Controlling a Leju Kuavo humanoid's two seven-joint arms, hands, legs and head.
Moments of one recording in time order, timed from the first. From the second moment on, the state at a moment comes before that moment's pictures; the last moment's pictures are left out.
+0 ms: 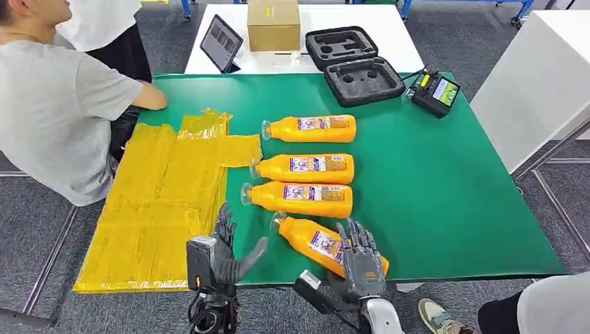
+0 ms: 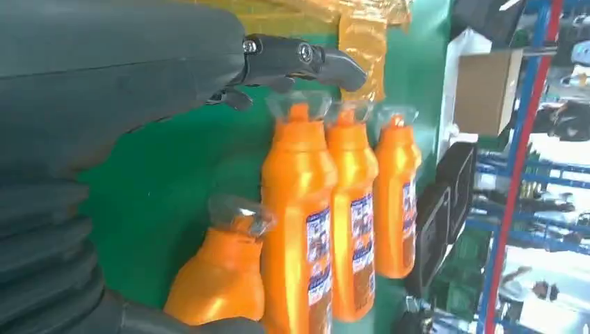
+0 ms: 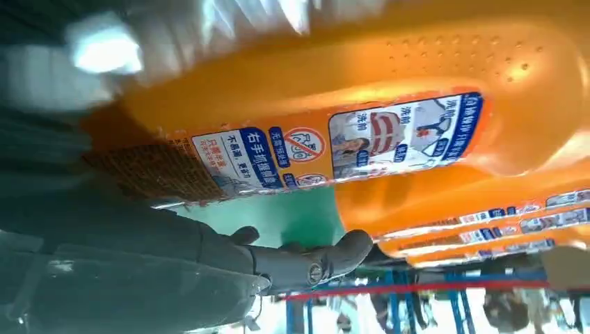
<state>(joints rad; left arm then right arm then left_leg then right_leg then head) -0.06 -0.25 -0.42 -1.16 0.30 0.49 -0.65 0.10 0.09 0.09 -1.27 1.32 -0.49 0.00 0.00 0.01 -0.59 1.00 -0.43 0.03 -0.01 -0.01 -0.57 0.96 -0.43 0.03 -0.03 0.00</state>
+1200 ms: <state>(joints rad) -0.13 -0.25 -0.46 -1.10 0.33 0.47 -0.65 0.02 0.05 0.10 -1.26 1.29 -0.49 -0.17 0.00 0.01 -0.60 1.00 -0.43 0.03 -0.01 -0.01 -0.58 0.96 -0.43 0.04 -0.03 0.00</state>
